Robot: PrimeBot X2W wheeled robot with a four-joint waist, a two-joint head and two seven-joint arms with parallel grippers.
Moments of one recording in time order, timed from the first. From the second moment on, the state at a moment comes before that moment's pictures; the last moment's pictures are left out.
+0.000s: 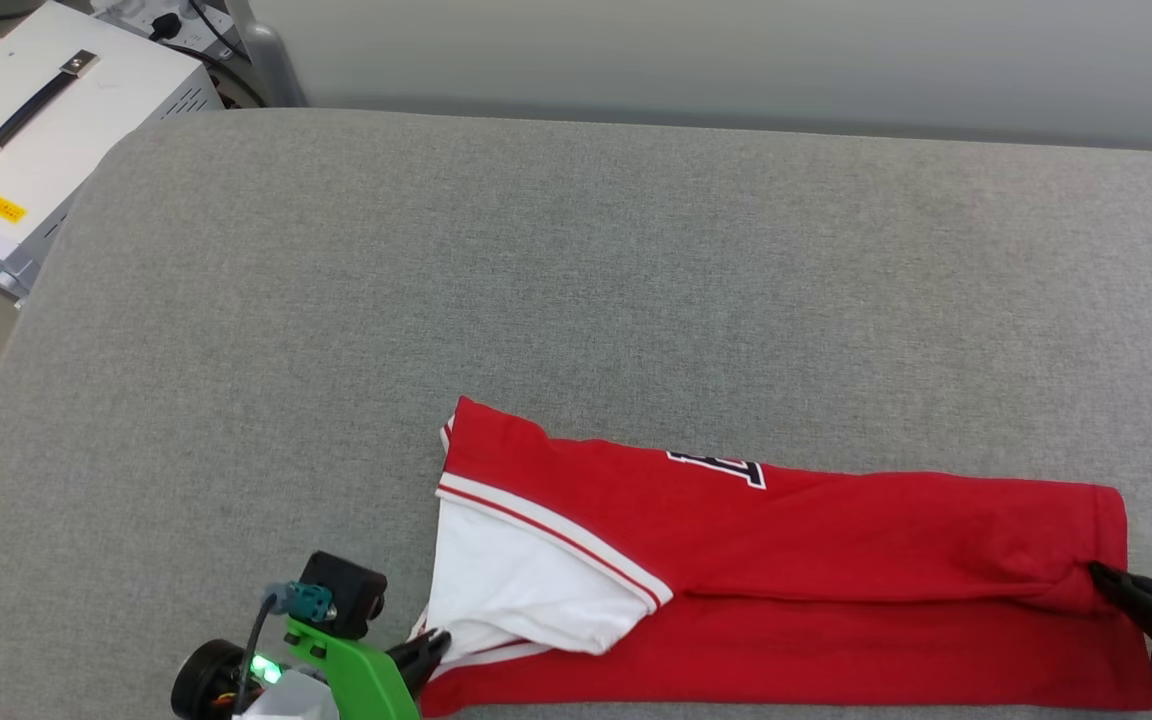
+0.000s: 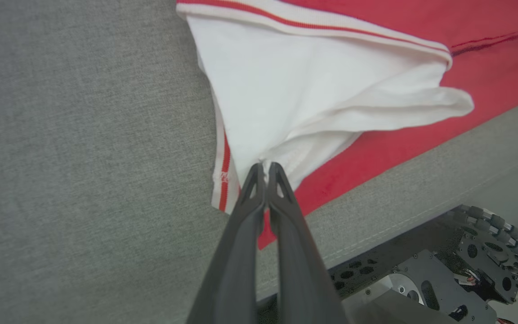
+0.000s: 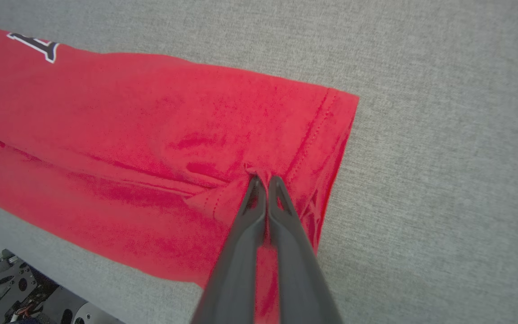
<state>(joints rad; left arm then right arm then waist) -0.20 0.71 -0.87 -0.08 -0.89 0.13 0.23 -0.02 -0.77 0.30 0.10 0.91 0.14 0.37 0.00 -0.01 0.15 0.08</state>
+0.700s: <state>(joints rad) -0.20 0.68 -0.76 -0.02 -0.86 0.17 0.02 -0.04 -0.81 0.21 0.03 1.00 0.13 0.41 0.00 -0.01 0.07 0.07</state>
